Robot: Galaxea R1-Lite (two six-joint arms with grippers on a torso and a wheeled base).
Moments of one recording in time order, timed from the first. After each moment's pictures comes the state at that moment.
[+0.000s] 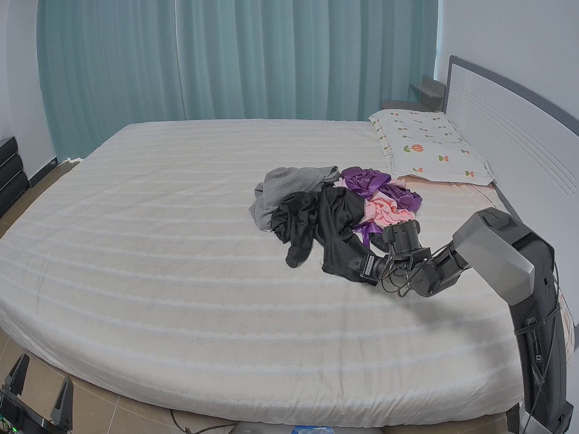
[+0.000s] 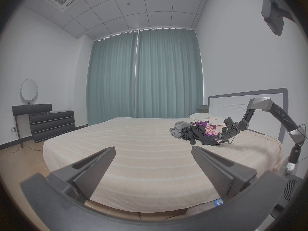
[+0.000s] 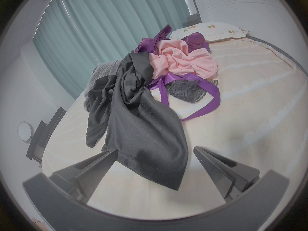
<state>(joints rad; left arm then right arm) 0.00 0.02 -0.02 0.00 0.00 0.00 0.34 2.58 -1.43 -0.47 -0.06 0.52</state>
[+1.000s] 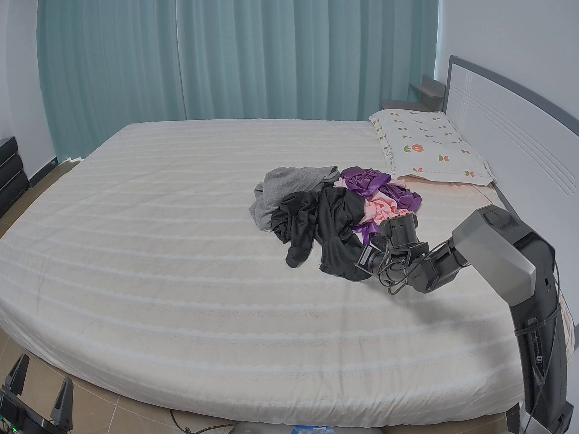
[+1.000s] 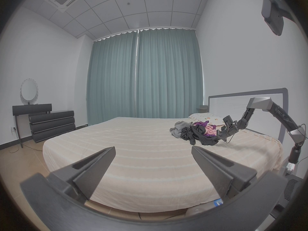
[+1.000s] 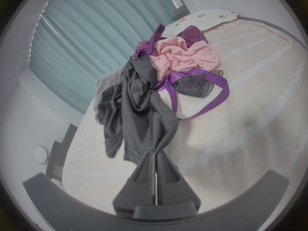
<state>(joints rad) 0.00 0.02 -0.02 0.00 0.00 0.00 0.35 2.57 -1.47 -0.47 0.00 0.72</state>
